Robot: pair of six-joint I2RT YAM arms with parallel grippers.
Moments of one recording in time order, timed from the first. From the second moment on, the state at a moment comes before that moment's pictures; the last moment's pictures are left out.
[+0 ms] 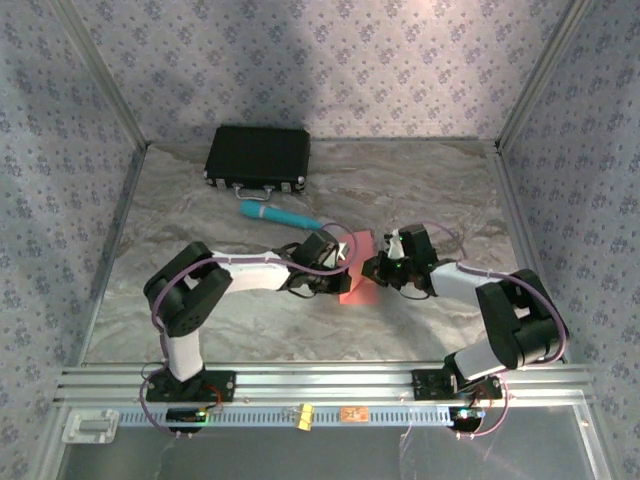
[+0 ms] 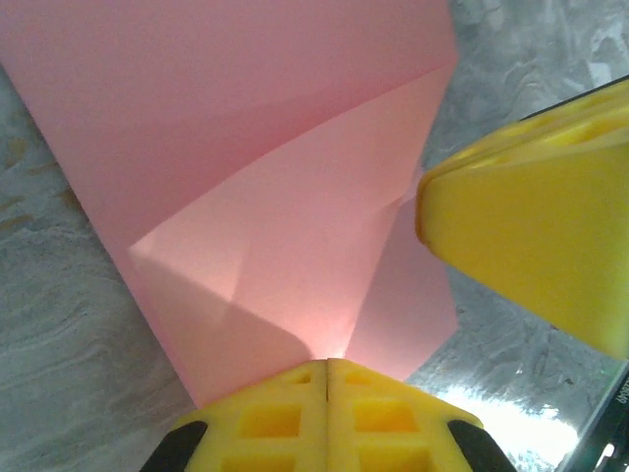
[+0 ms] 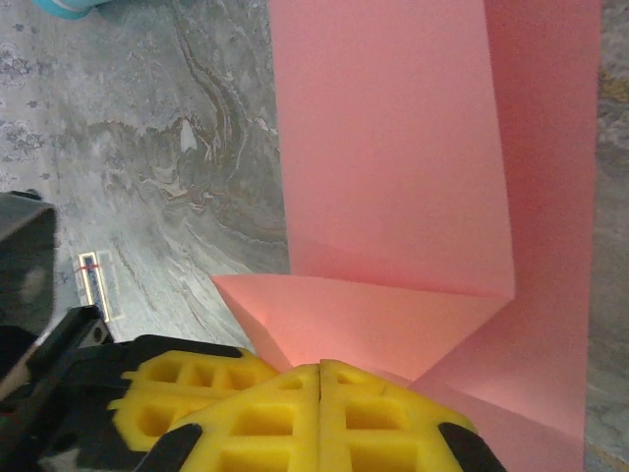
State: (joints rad) left arm -0.90 1.84 0.99 -0.06 0.34 -0.73; right arm 0.37 1.47 0.55 0.08 -0.59 0.77
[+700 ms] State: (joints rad) left arm -0.90 1.86 0.98 -0.07 0.35 -0.72; right arm 0.36 1.62 0.55 0.16 -0.58 0.79
